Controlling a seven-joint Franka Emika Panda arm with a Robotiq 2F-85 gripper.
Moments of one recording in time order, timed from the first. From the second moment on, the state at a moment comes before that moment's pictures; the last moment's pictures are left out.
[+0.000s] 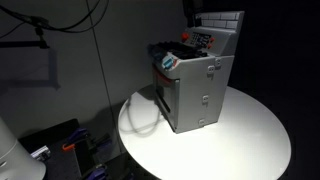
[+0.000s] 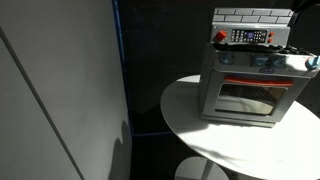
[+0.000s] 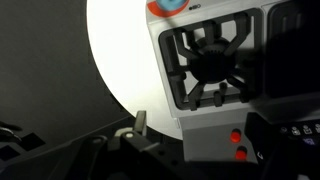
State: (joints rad) arm -0.05 0.09 -0.05 -1.70 -0.22 1.94 0.63
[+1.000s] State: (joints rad) arm -0.05 0.20 -0.07 -1.63 -0.22 2.07 0.72
